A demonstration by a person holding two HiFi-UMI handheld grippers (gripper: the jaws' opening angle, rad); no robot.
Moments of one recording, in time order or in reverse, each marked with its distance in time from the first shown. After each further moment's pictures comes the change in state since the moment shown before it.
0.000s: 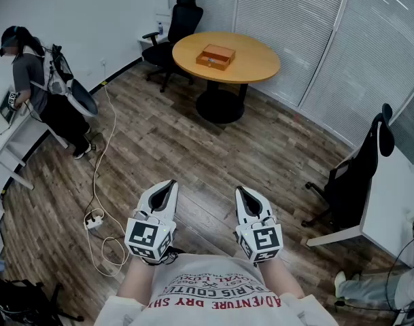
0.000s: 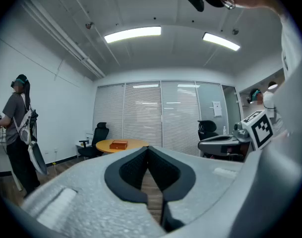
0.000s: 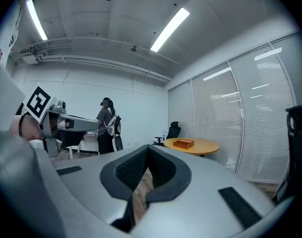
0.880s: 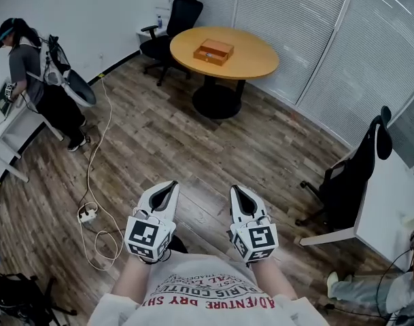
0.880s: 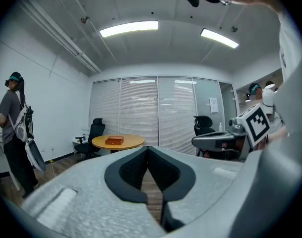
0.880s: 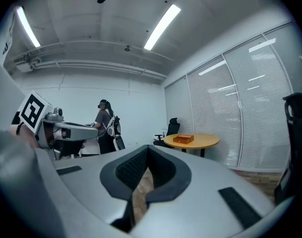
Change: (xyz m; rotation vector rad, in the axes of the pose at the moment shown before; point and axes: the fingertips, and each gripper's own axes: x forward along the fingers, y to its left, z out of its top) left arm 0.015 -0.024 -0.017 0.012 0.056 -0.045; right arm 0.001 -0.012 -0.012 0.084 0.022 -0.005
